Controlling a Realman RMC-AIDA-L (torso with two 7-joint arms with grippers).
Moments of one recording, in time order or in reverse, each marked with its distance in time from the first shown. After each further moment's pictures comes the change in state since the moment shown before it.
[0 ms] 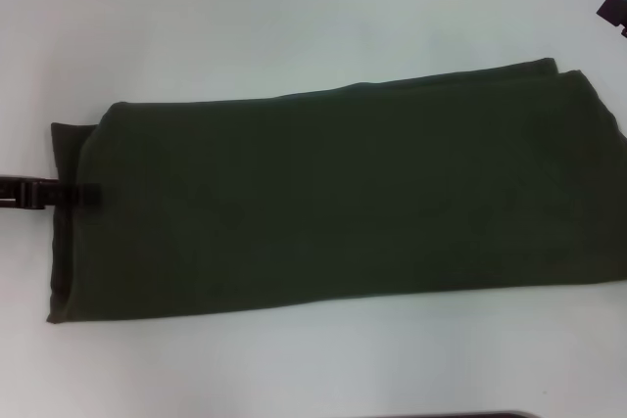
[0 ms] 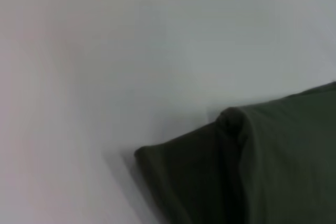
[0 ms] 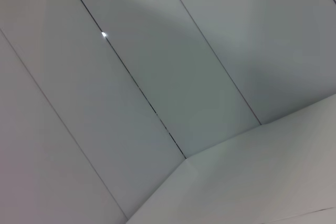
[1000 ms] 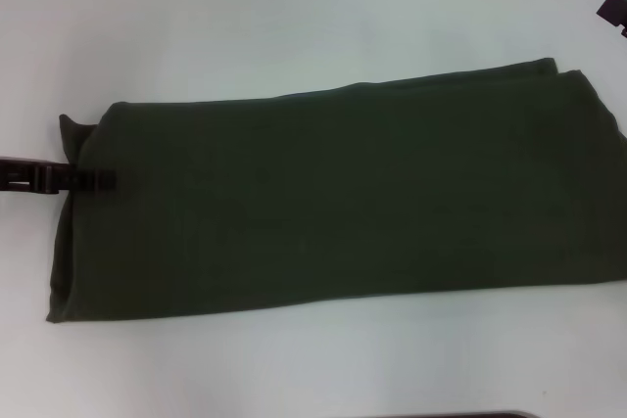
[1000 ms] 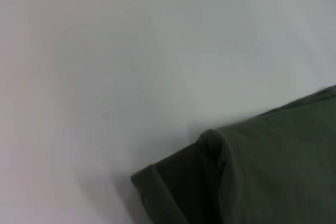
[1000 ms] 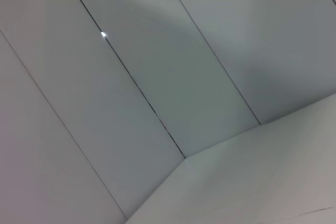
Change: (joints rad) left arm -0.029 -0.005 0.007 0.003 -0.012 0.005 0.000; right arm 0.000 0.000 0.000 0.000 0.000 0.001 0.000
